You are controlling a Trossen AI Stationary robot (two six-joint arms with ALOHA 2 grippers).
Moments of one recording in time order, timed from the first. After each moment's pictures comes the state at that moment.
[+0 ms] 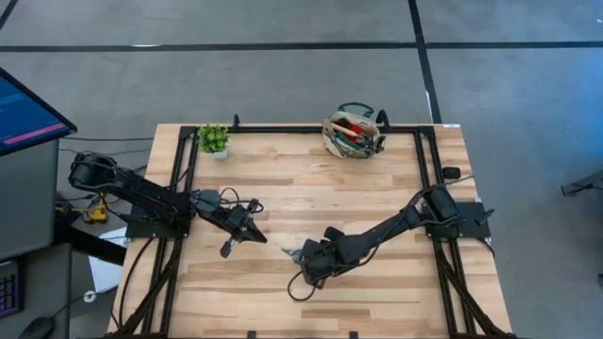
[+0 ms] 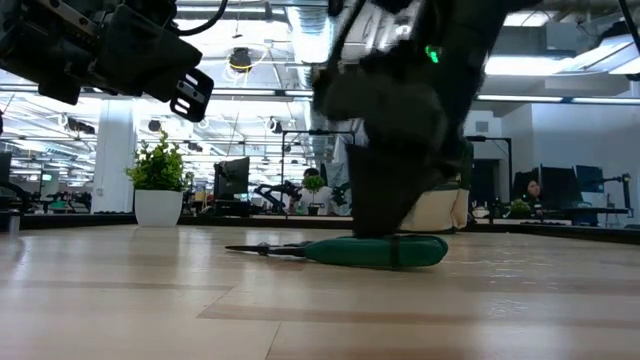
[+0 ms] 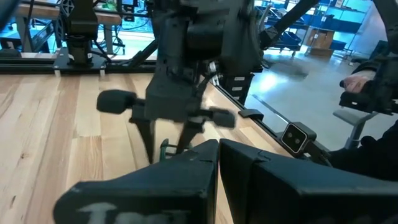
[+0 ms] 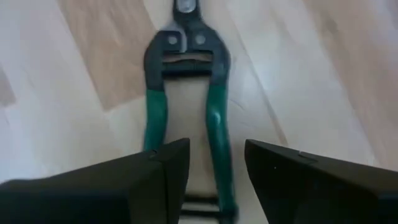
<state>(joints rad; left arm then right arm) -0.15 1.20 0.23 0.83 0.28 -0.09 0.42 2.11 1.44 -0.63 0.29 0.78</state>
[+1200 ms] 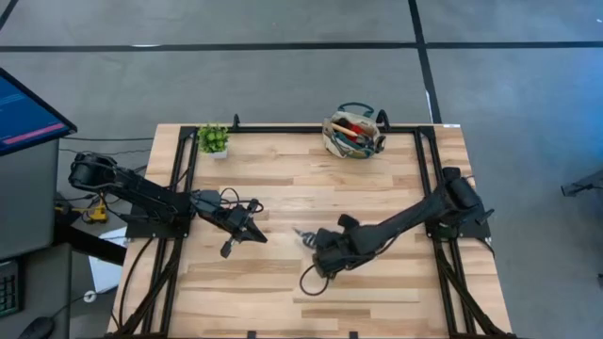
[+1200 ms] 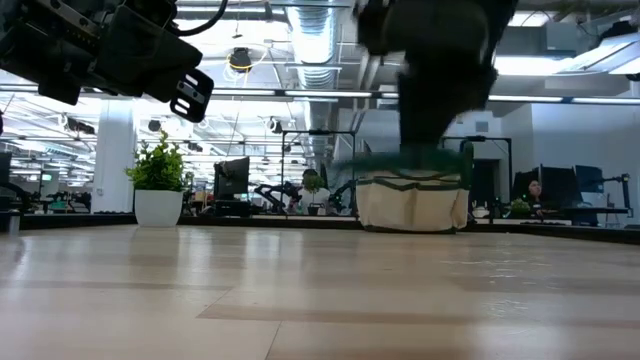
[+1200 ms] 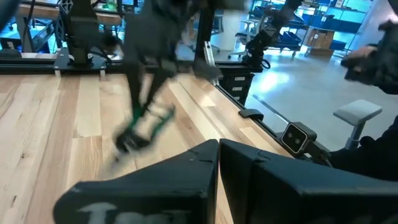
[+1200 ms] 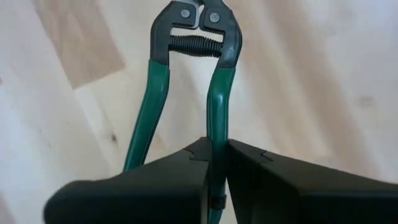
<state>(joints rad) -0.15 1.20 0.23 0.83 0.28 -0.09 0.43 1.93 1.44 -0.87 0.38 0.80</state>
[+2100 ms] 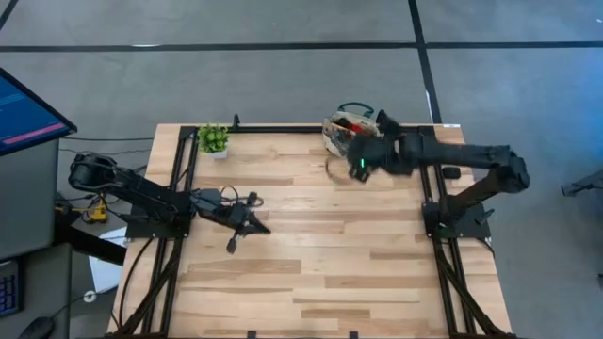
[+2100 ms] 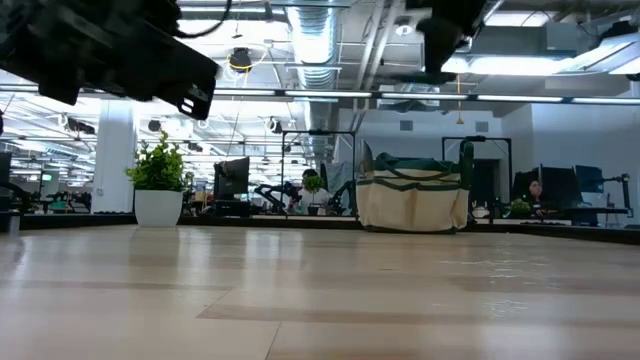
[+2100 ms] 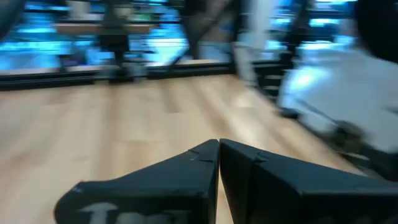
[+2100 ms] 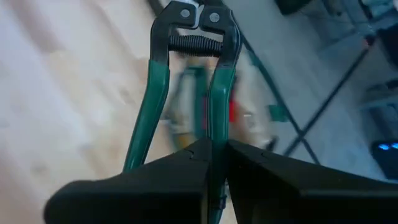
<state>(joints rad) -0.12 1.20 0.23 0.83 0.17 0.00 -0.08 1.43 1.44 -1.14 0.75 0.23</state>
